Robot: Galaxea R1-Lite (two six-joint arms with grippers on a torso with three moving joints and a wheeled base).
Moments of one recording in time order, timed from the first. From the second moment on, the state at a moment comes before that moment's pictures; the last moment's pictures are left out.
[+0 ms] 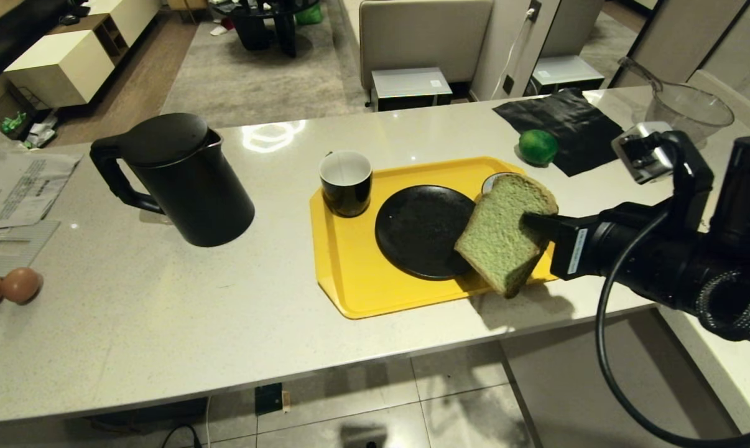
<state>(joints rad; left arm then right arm) 0.00 0.00 0.00 0.00 0.00 0.01 0.57 1.46 -0.84 -0.48 -0.17 0.11</state>
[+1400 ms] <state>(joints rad) 0.00 0.00 0.00 0.00 0.00 0.01 0.67 1.78 -1.09 -0.49 -0.24 0.20</state>
